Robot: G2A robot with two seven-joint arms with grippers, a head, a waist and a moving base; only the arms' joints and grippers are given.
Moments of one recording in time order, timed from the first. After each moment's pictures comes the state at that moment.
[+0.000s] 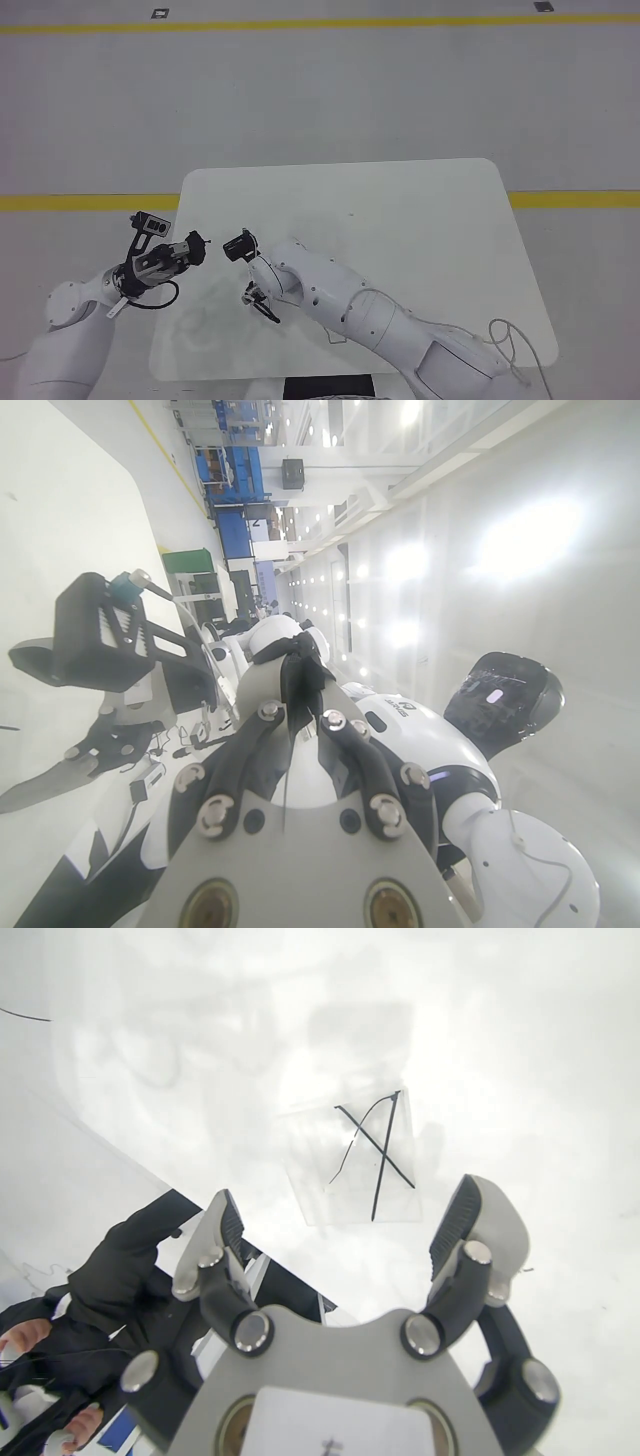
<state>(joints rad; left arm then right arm) 1.65 -0.97 -1.66 -1.45 -0.93 -0.34 -1.39 -0.92 -1.76 0.52 -1.17 -1.04 0.34 1.31</state>
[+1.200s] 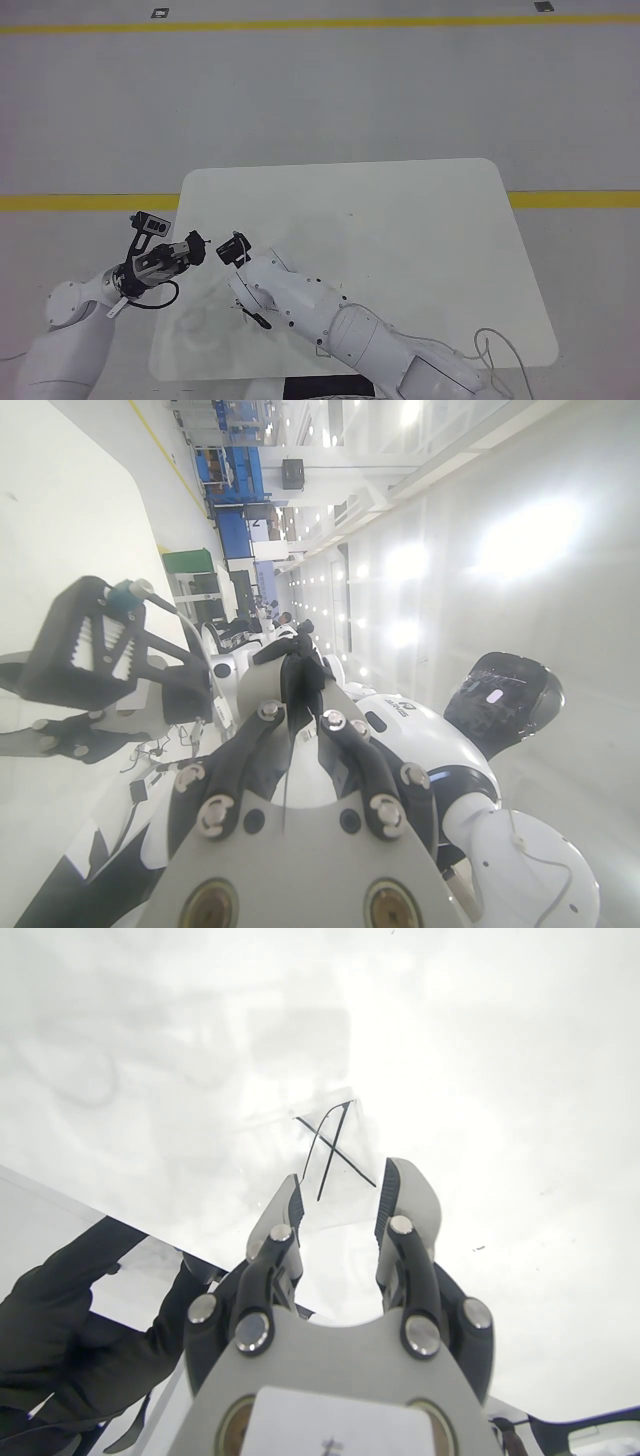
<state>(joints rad) 1.65 -0.97 -1.66 -1.45 -0.93 -0.34 -1.39 -1.01 -1.85 0.55 -1.16 -1.38 0.34 1.39</state>
